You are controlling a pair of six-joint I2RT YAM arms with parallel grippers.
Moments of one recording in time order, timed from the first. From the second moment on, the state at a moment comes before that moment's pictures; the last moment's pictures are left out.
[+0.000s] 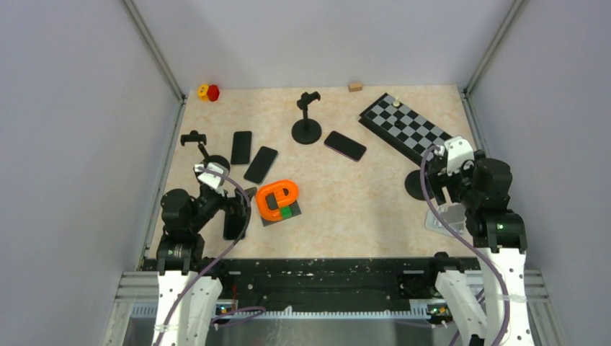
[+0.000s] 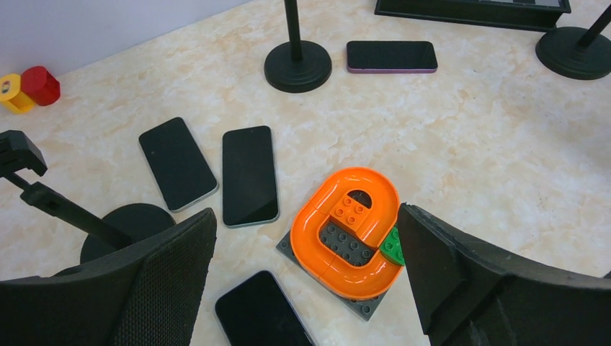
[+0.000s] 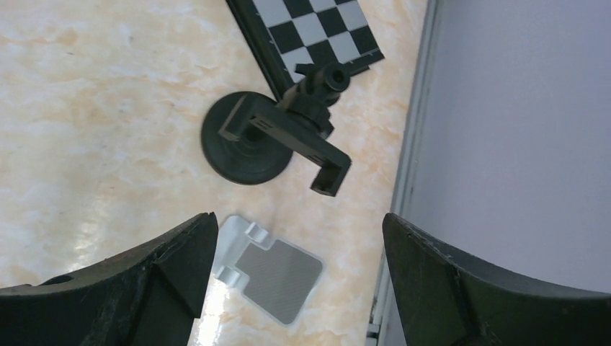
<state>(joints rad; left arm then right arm) 0.02 0.40 0.56 -0.31 0.55 0.13 -0.04 0.62 0.92 -0.82 -0.07 -0.48</state>
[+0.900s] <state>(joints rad) 0.02 0.40 0.56 -0.32 0.59 0.15 -0.04 1.01 0.99 -0.72 0.07 -0.60</state>
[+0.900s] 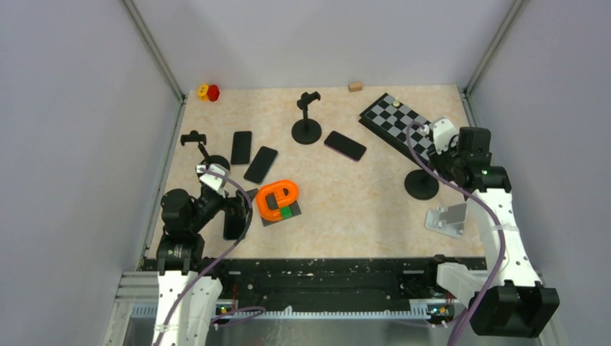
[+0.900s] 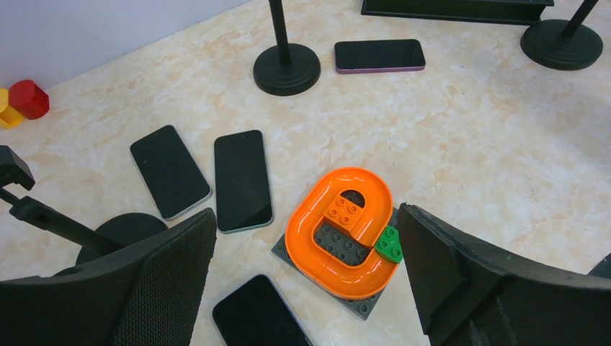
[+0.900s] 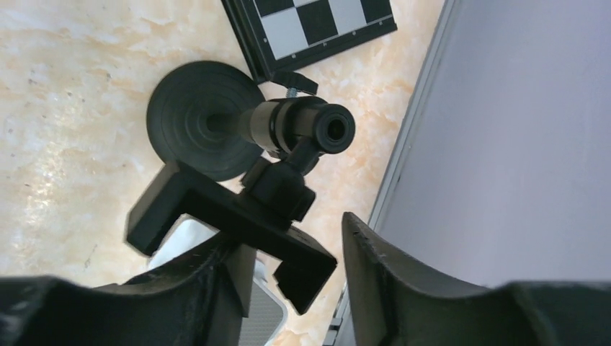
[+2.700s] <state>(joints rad) -0.01 1.11 0.84 -0.23 0.41 0.11 0.60 1.03 0.96 -0.47 -0.06 -0.04</state>
